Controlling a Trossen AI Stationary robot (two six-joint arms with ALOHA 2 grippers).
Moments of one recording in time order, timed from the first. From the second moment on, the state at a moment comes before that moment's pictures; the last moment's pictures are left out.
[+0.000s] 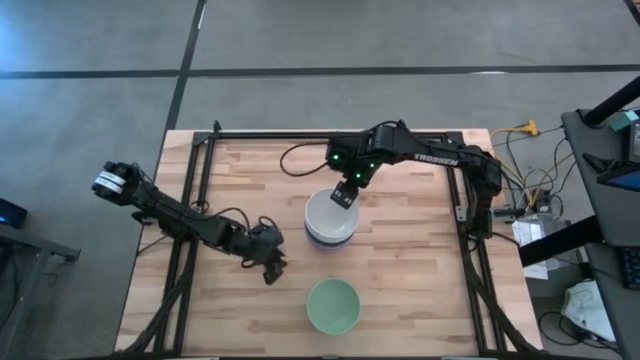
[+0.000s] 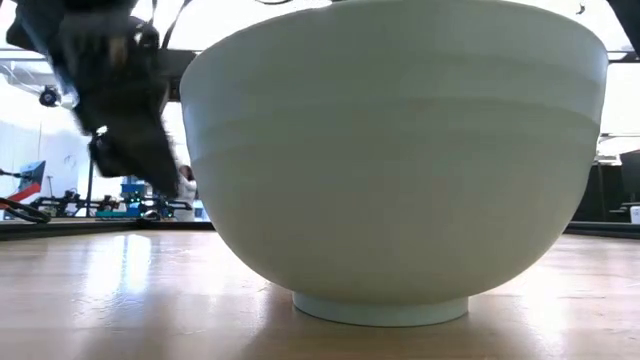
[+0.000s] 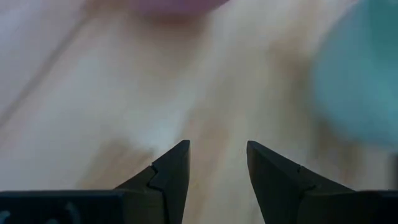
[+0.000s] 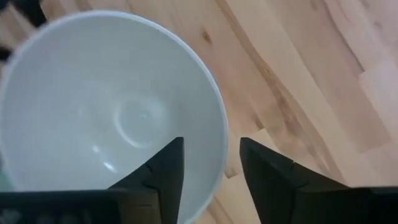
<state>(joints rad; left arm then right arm) -0.38 1.36 0.64 -0.13 -0.16 -0.89 -0.18 1.89 1.91 -1.29 -0.13 0.40</state>
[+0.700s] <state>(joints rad) -0.41 1.51 0.90 -0.05 -0.02 -1.43 0.03 1.33 1.79 -1.34 0.33 0.53</state>
